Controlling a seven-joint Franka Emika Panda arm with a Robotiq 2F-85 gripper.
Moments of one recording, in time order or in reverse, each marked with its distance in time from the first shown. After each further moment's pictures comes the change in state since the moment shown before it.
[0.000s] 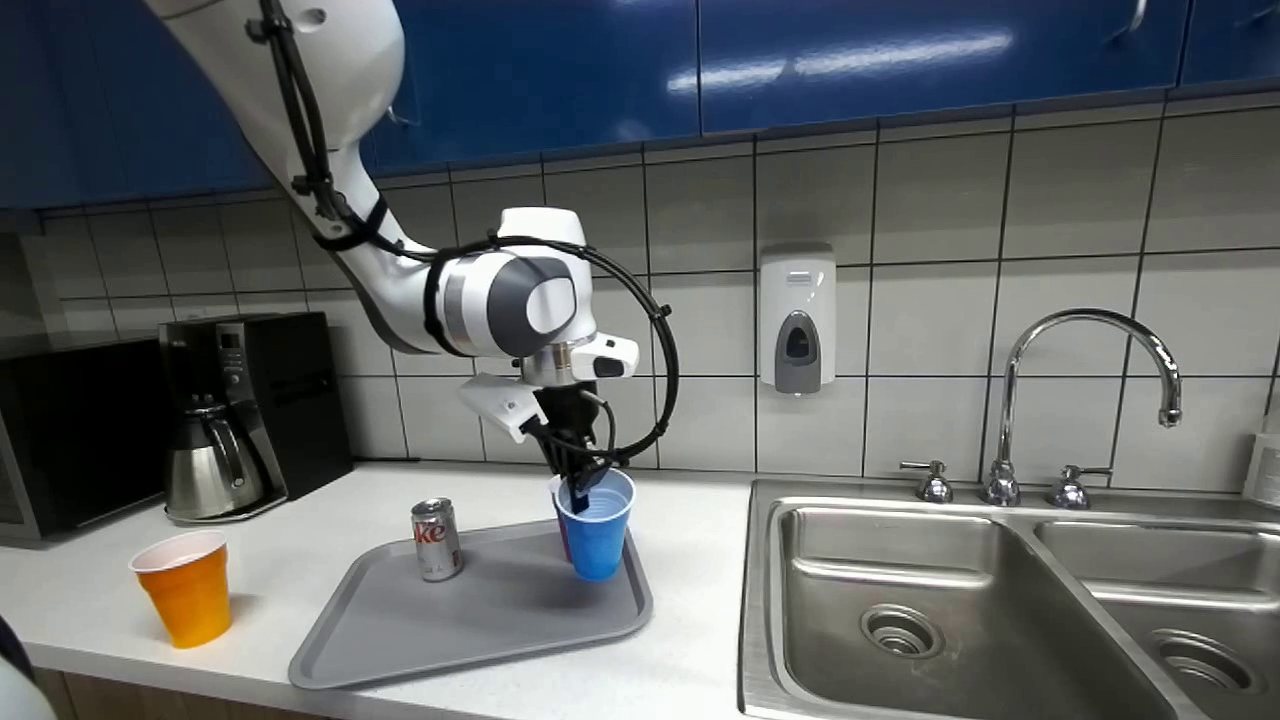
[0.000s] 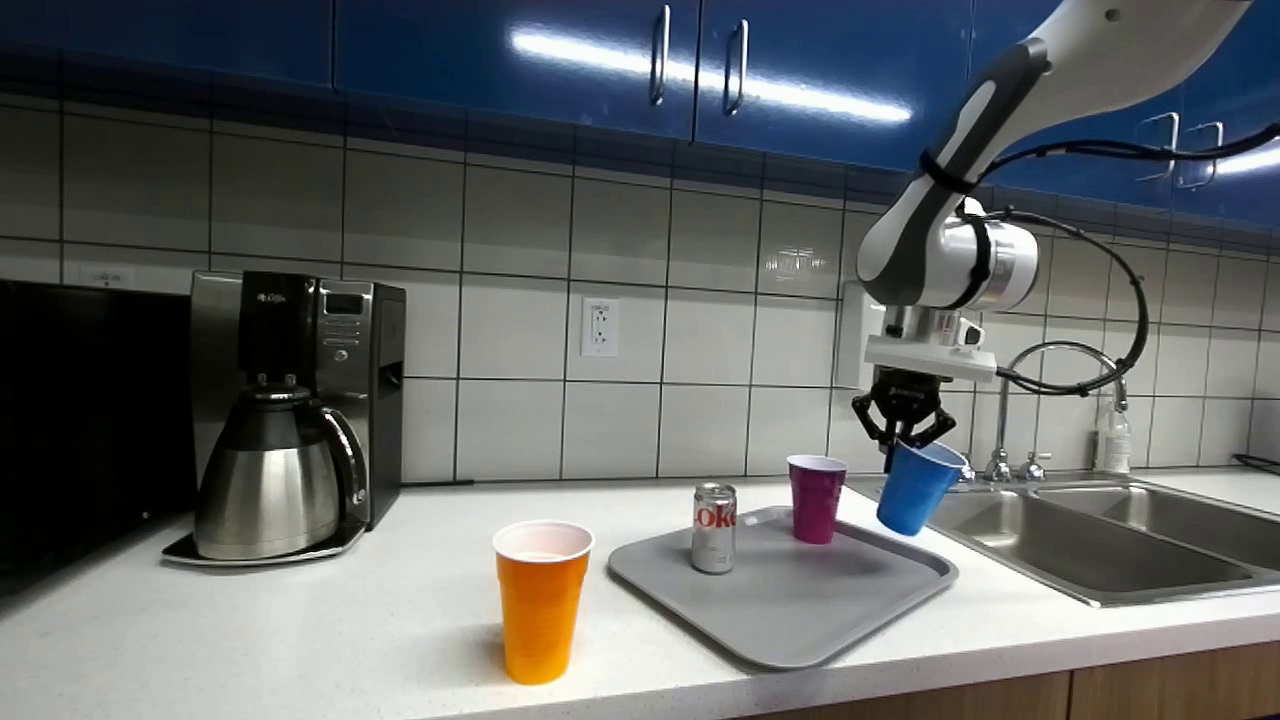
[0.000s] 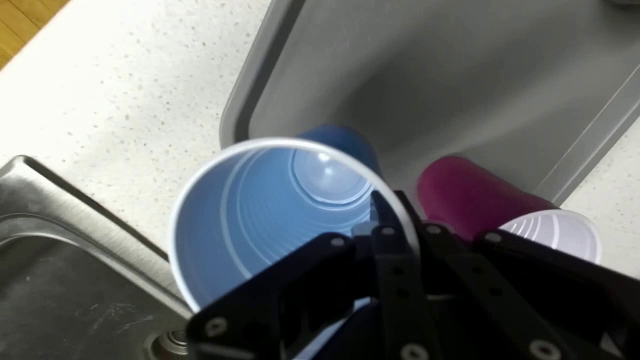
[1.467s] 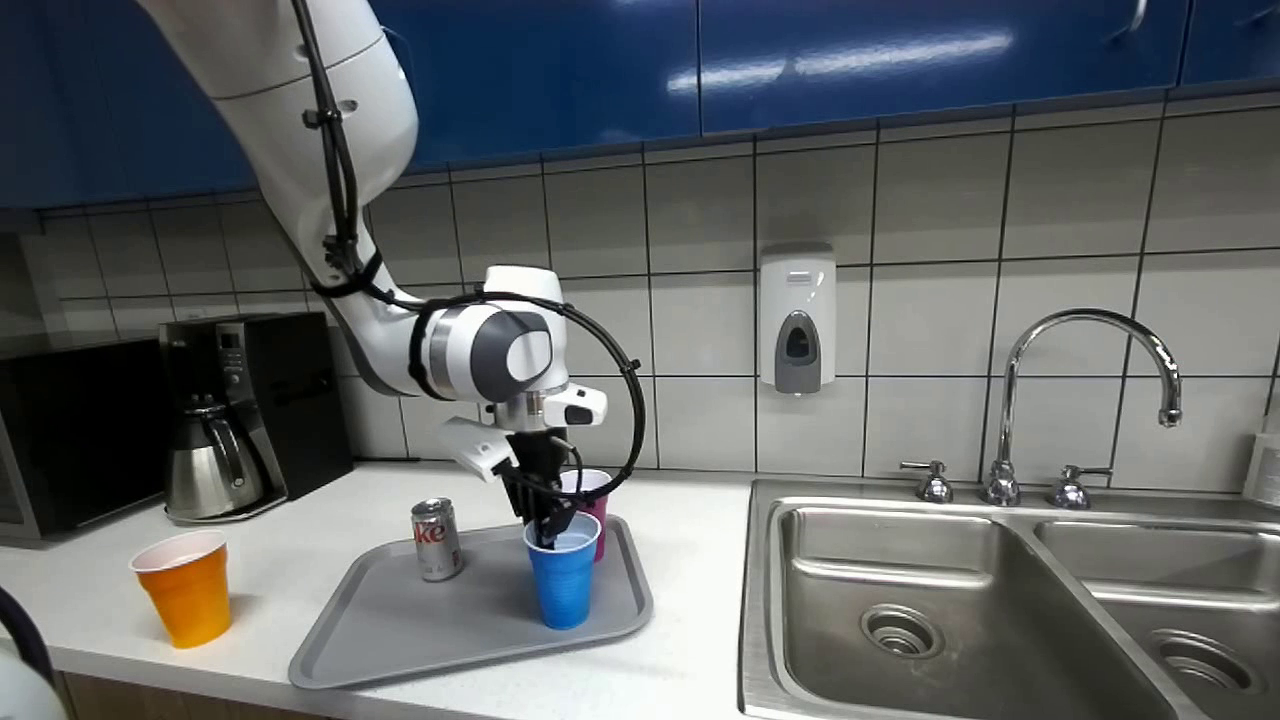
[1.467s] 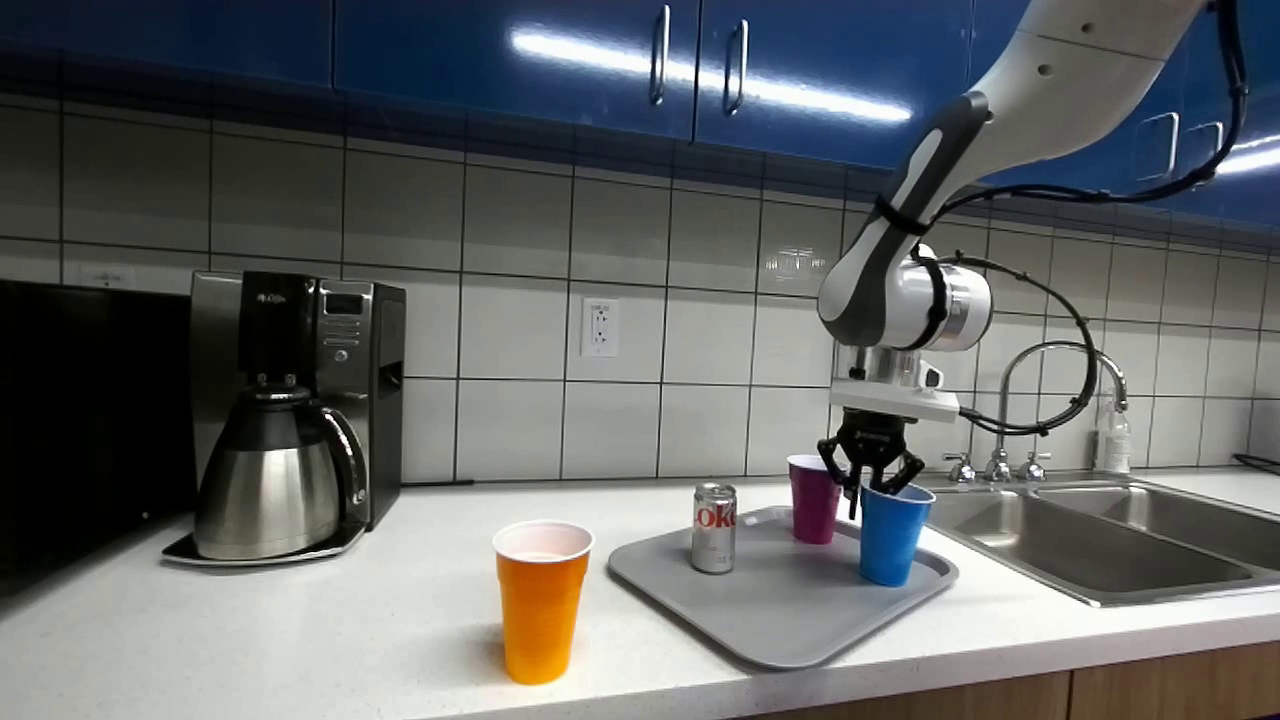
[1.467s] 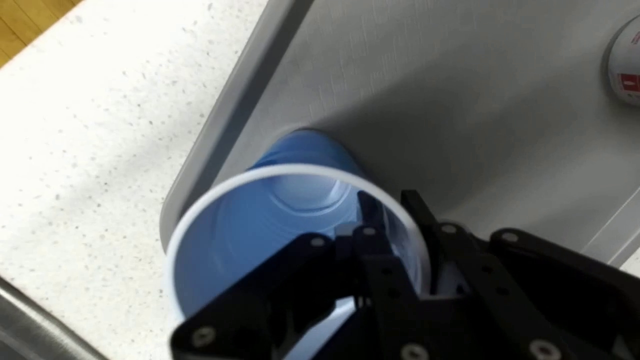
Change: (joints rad) arm 0.020 0.137 0.072 0.031 0.034 -0.005 0.000
